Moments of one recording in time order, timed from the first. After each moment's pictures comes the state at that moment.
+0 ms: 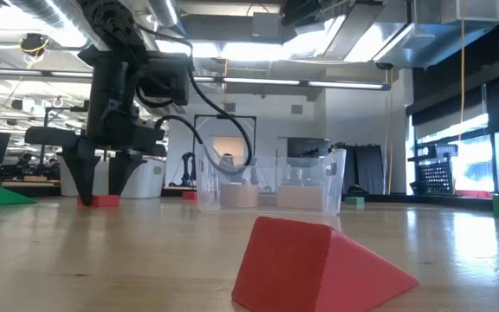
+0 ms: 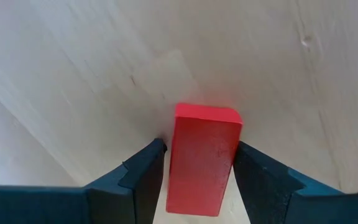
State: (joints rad) left arm 0.14 1.61 0.81 -0.71 -0.08 0.60; right arm -0.26 1.71 2.02 -1.19 -0.13 -0.22
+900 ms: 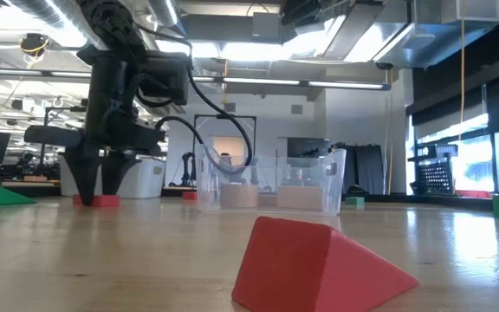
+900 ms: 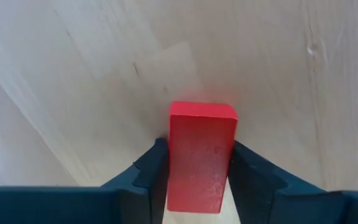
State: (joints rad) left arm 0.14 1.61 0.81 -0.72 -0.08 0.48; right arm -0.26 1.71 2.02 -1.19 -0.13 -0.22
